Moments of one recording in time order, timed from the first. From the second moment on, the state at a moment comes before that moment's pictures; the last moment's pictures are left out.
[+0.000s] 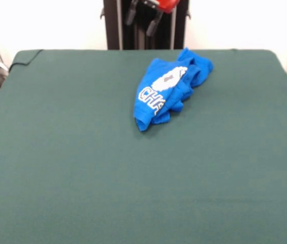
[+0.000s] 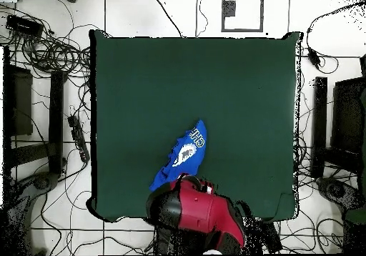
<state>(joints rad) 0.18 -0.69 -0.46 1.97 -0.07 0.28 2.00</state>
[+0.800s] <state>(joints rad) 0.18 -0.61 -0.45 1.97 -0.07 0.02 2.00</state>
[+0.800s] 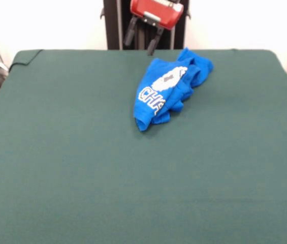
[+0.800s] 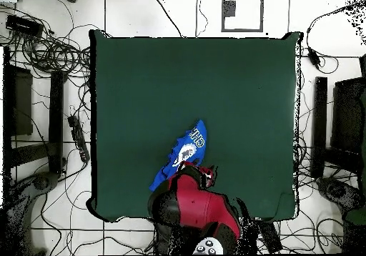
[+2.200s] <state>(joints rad) 0.15 -0.62 -0.36 1.91 -0.10 -0.03 2.00</state>
